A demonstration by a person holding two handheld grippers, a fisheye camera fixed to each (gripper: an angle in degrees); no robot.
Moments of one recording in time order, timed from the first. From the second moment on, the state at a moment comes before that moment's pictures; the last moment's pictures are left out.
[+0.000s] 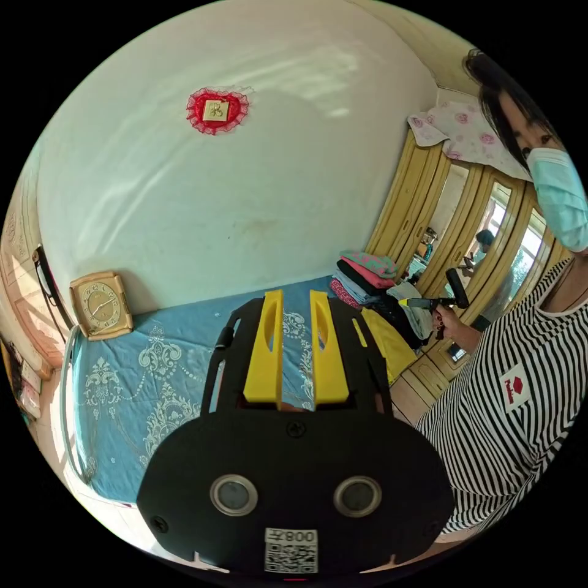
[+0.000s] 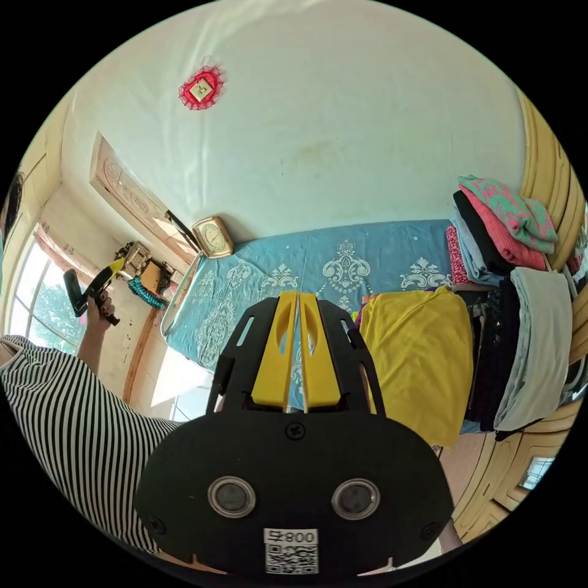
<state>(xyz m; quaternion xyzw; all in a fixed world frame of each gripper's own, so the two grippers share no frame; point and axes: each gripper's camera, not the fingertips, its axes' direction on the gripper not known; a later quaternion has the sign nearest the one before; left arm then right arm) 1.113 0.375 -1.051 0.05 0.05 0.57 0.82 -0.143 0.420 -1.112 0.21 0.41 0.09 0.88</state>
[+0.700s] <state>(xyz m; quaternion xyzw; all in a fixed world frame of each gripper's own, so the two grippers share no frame) 1.115 0.318 -0.977 0.01 0.04 0.62 0.78 -0.125 0.430 -1.037 0.22 0.37 0.11 0.90</state>
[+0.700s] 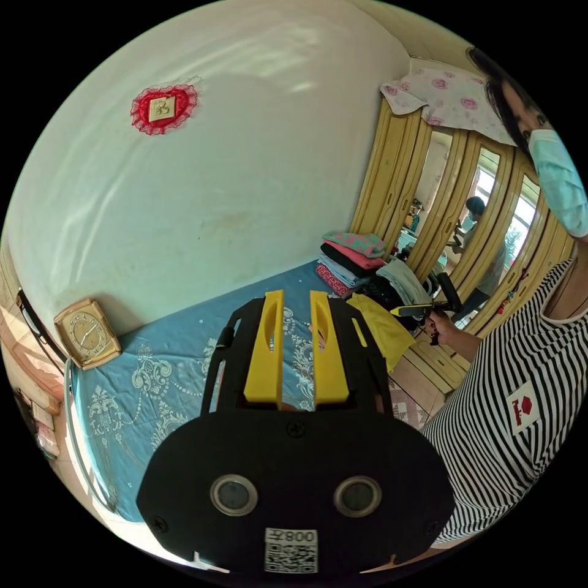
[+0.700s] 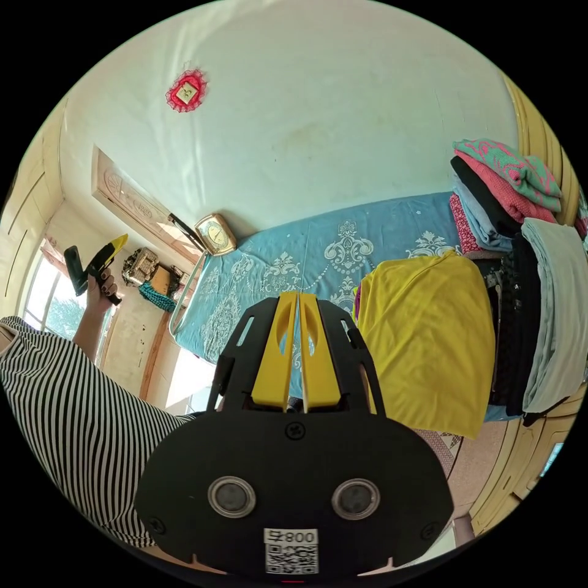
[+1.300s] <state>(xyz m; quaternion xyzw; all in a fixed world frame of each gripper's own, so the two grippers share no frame) 1.049 0.166 -0.890 -0.05 0.09 0.62 0.78 -0.135 0.302 -0.930 0.22 0.52 0.19 0.81</state>
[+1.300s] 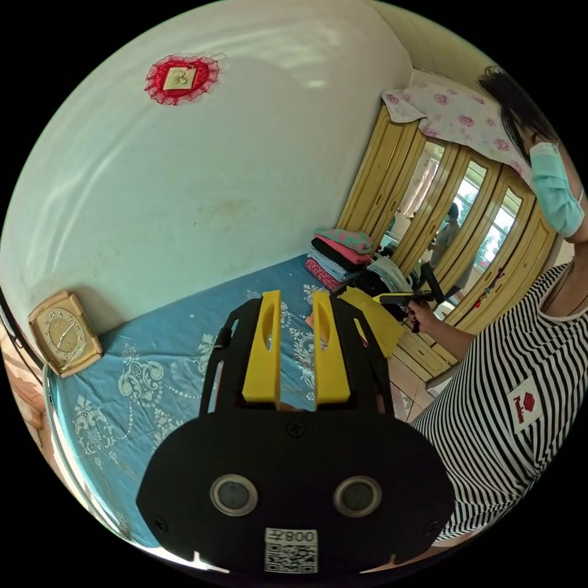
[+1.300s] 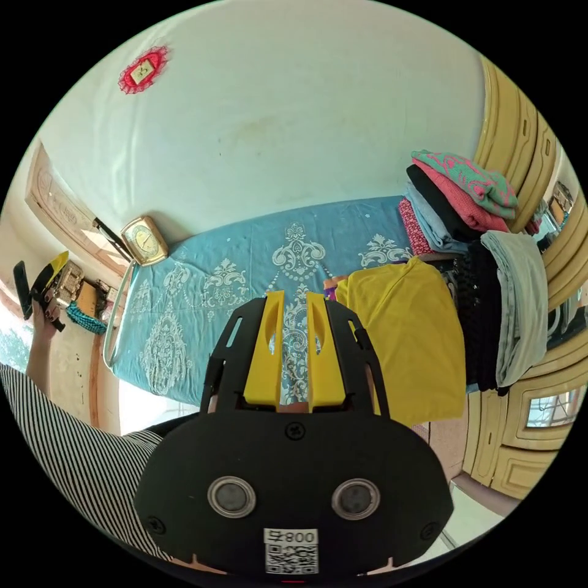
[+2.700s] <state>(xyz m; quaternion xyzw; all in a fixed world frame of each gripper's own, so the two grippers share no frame) 0.805 0.133 -0.605 -0.20 0.23 0.57 0.77 -0.288 0.311 -0.868 0.36 0.57 0.16 0.72</state>
